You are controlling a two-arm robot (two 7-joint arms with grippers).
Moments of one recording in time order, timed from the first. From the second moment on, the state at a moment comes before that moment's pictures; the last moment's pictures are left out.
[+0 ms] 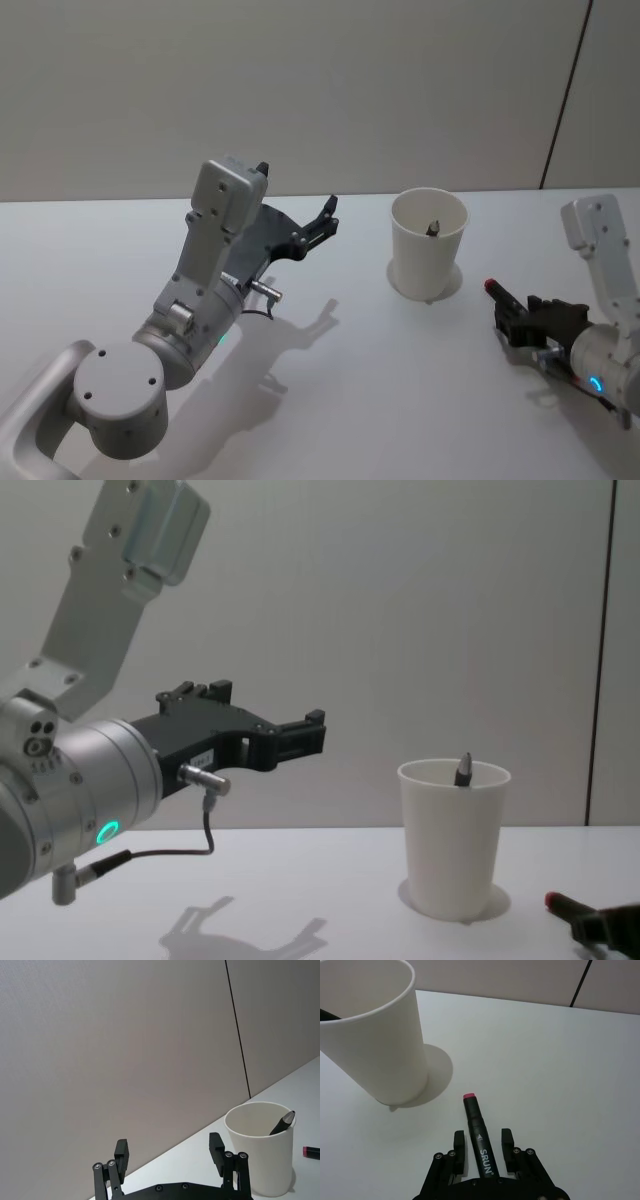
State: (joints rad) left arm -0.24 0.38 0.45 -1.63 -0.20 0.01 -0.01; right arm 0.12 0.25 -0.24 -1.65 0.26 0.68 0.00
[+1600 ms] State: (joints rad) left arm -0.24 0.38 0.45 -1.63 -0.20 0.01 -0.01; right arm 0.10 0.24 -0.23 -1.65 0.22 0.53 0.05
